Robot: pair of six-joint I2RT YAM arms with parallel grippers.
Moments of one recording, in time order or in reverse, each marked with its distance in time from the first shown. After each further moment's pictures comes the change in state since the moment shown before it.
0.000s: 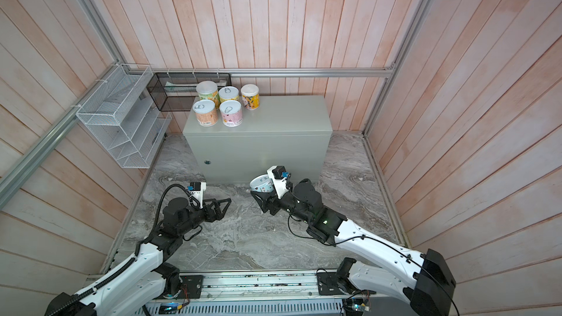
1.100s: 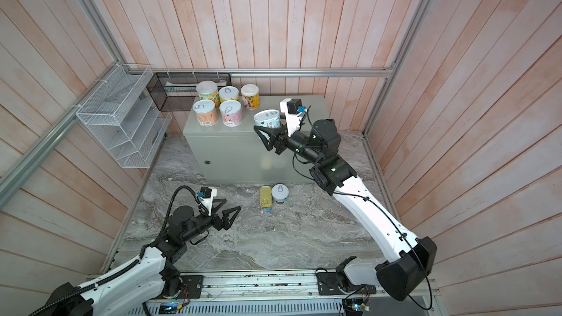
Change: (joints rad) left arm -0.169 0.008 -0.055 0.189 -0.047 0.134; right arm -0.334 0.329 0.656 -0.054 -0.343 -0.019
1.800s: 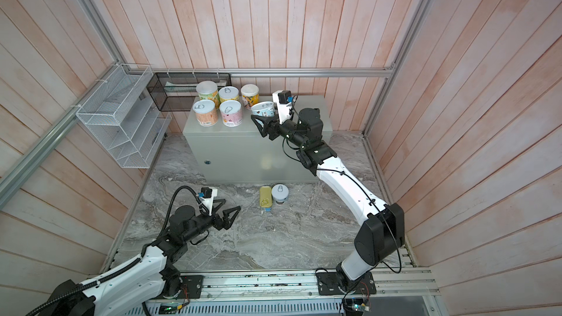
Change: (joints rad) left arm 0.000 0.023 0.000 -0.005 -0.026 0.005; right arm -0.048 0.256 0.114 0.124 -0.005 -0.019
